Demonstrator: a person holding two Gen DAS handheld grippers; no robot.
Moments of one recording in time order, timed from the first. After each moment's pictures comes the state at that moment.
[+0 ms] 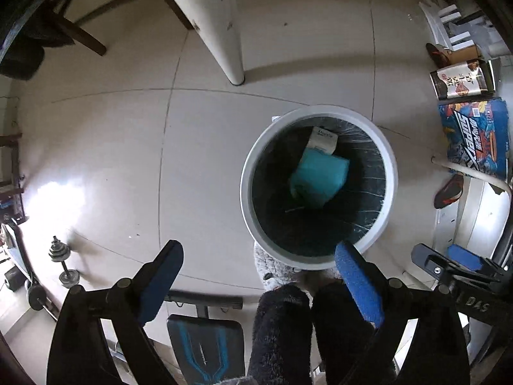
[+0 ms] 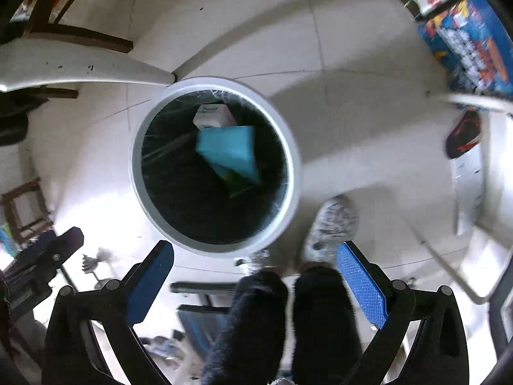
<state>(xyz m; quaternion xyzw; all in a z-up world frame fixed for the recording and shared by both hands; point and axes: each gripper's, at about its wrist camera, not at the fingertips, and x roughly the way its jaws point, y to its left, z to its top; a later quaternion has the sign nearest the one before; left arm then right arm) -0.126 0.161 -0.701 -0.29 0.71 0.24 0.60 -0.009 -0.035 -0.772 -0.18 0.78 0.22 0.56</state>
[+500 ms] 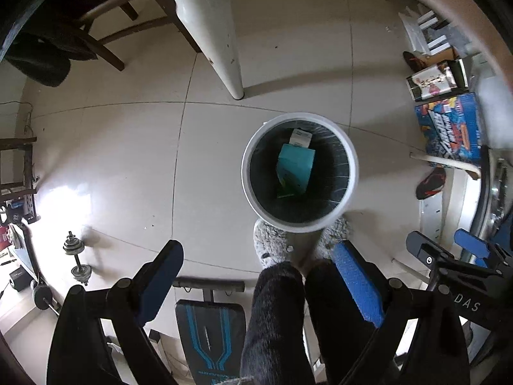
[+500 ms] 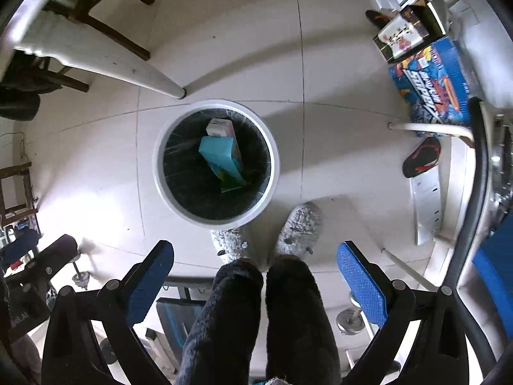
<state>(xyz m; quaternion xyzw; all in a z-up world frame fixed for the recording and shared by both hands) -0.136 0.129 -0.584 -0.28 0.69 0.24 0.62 -0.028 -0.042 -0.626 -0.22 0.74 0.23 0.60</state>
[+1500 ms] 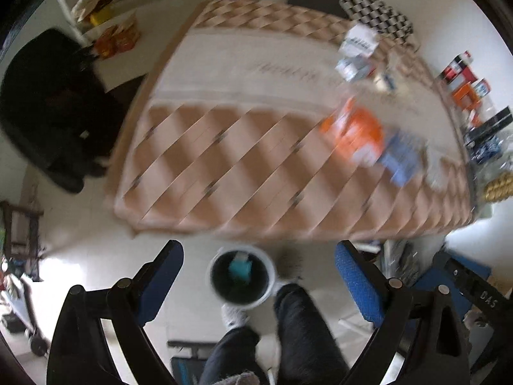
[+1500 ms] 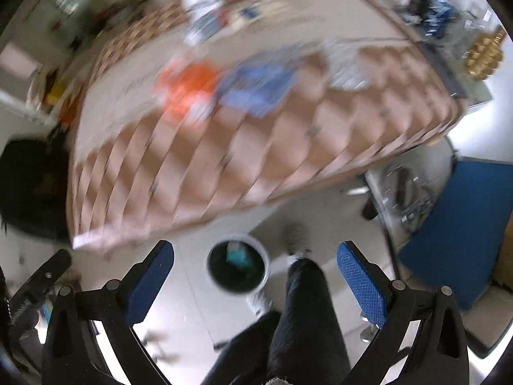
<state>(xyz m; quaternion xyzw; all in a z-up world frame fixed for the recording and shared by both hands) 0.027 0.143 -0.290 -0.24 0.55 0.23 0.77 0.163 -0.114 -0.274 -0.03 0.64 0.15 0.75</state>
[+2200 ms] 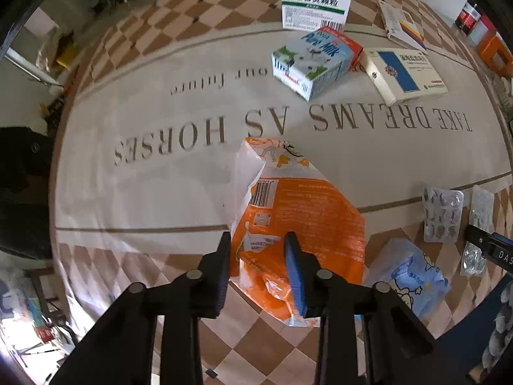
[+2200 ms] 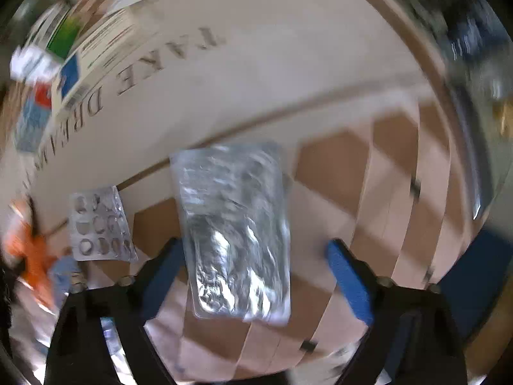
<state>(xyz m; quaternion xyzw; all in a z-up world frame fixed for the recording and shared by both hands) 0.276 0.142 -0.378 -0.12 0.63 0.22 0.74 0.428 -0.112 -0.401 -0.09 0.69 0.08 0.71</state>
